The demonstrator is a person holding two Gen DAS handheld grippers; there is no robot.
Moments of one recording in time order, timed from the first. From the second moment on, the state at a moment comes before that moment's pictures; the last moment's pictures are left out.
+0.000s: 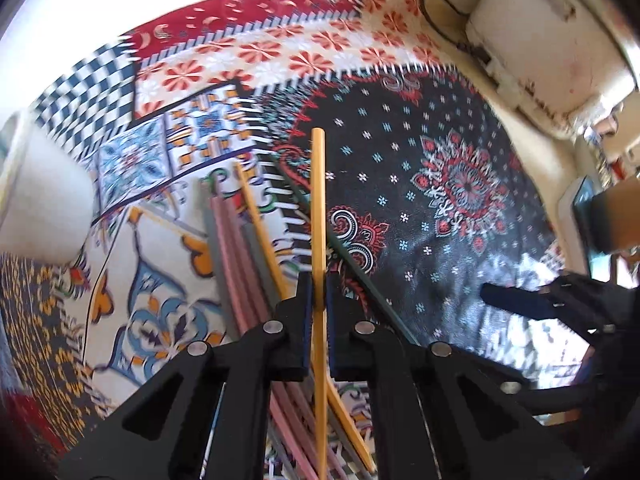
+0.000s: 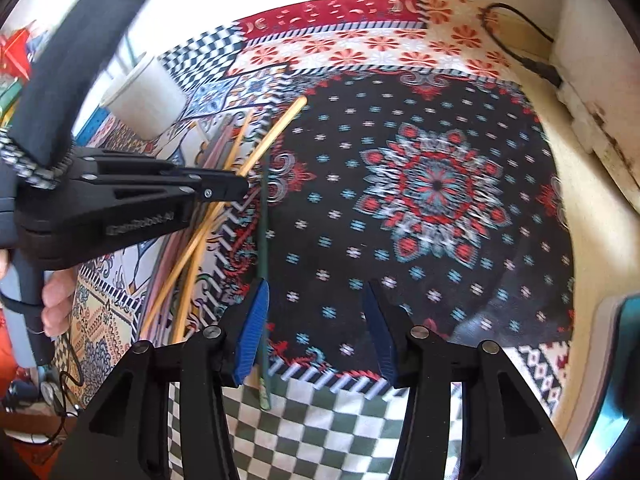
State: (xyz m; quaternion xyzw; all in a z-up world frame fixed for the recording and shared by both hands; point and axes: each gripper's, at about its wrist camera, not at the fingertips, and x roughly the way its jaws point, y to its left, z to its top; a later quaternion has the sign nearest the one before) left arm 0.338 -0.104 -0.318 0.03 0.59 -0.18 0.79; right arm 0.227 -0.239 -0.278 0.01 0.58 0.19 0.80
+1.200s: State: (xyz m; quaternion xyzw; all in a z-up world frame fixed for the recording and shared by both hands) left arm 0.261 0.019 -0.235 -0.09 0.49 -0.09 0.86; right arm 0.282 -0.178 -0.246 -0.01 0.54 0.17 0.82
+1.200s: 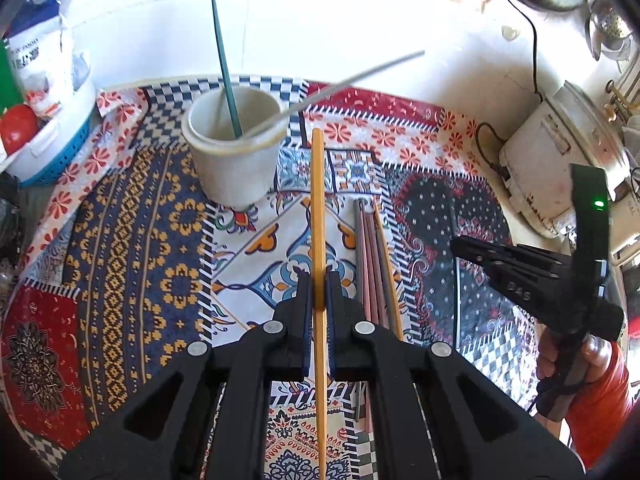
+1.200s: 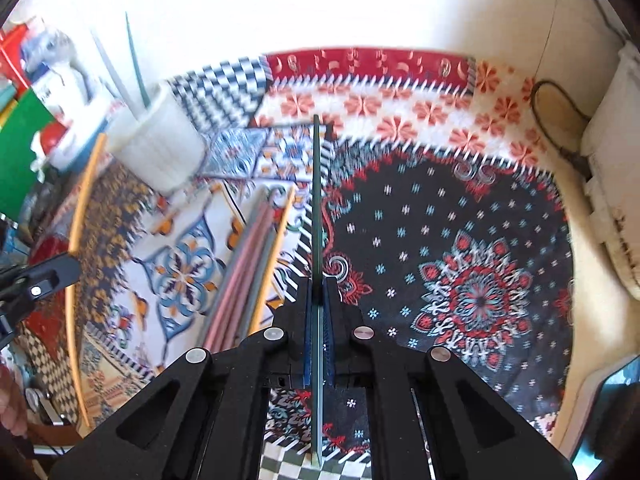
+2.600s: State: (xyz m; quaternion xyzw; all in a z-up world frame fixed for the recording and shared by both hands) left arm 0.309 0.090 -0.121 -0.13 0.32 0.03 0.94; right arm 0.313 -0.138 -0.092 0.01 0.35 0.26 0.90
